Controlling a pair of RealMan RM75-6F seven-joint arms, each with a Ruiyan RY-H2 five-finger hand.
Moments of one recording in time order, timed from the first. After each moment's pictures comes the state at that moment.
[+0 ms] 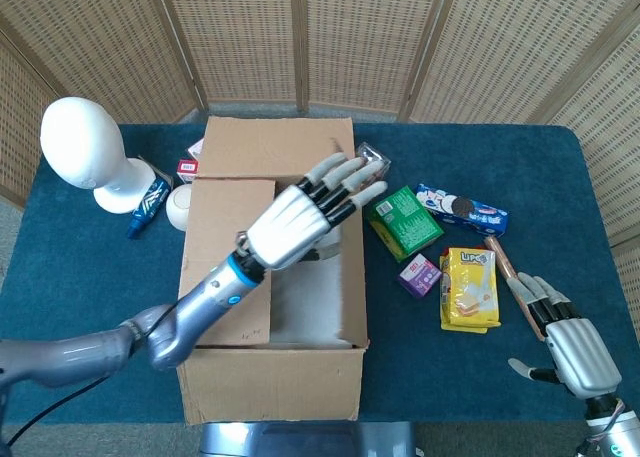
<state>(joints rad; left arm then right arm) -1.03 -1.60 -0.40 -1.47 1.60 1.16 0.22 0.12 -0.96 -0.04 -1.76 -1.68 1.44 0.16</state>
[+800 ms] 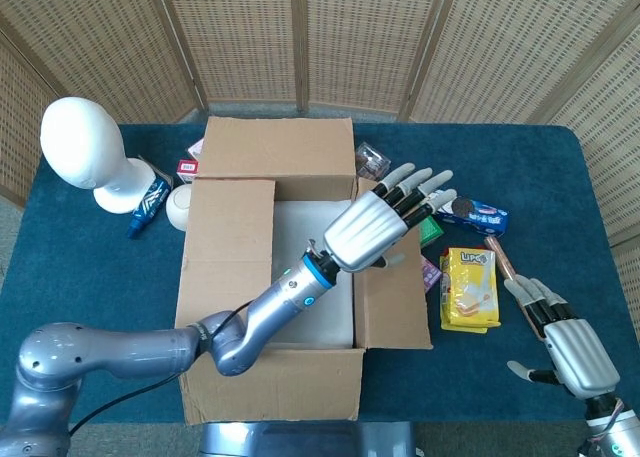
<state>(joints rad) -1.21 -1.74 -0.45 -1.43 1.32 1.01 0.38 0.13 -0.96 -0.05 -1.75 -1.70 1.42 0.17</state>
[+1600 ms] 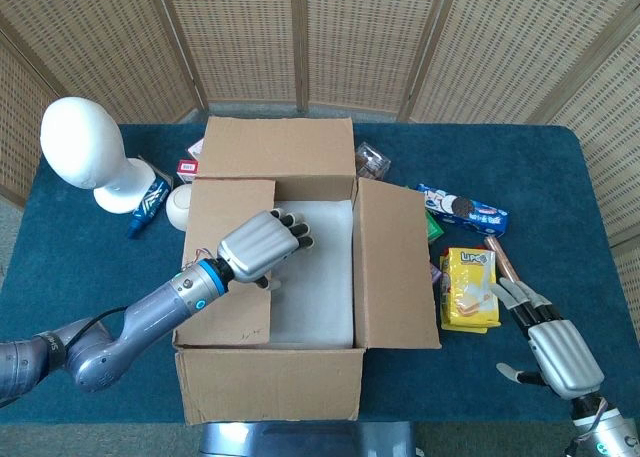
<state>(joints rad) -1.07 -1.10 -0.24 -1.93 1.02 0.69 0.46 0.14 -0.98 -0.06 -1.76 -1.71 1.41 0.11</state>
